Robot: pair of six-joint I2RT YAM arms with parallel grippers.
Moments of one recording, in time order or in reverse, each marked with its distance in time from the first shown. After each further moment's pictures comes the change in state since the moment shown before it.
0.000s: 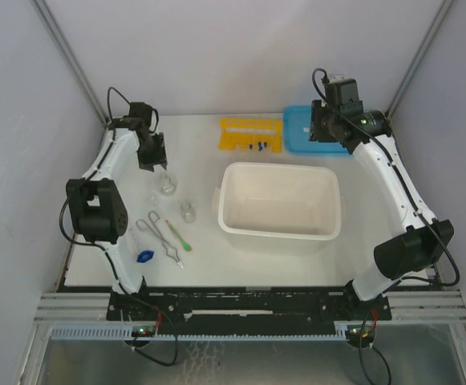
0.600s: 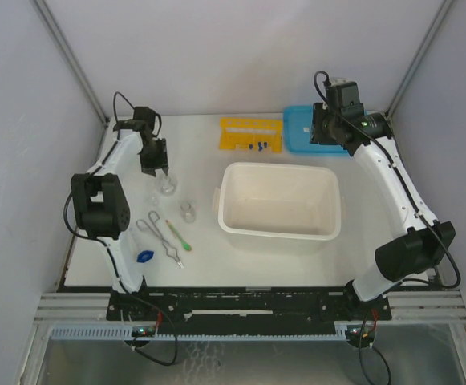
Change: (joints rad) left arm 0.000 0.050 -0.013 0.000 0.001 0.025; right arm -0.008 -0.019 -0.041 0.003 -0.001 0.018
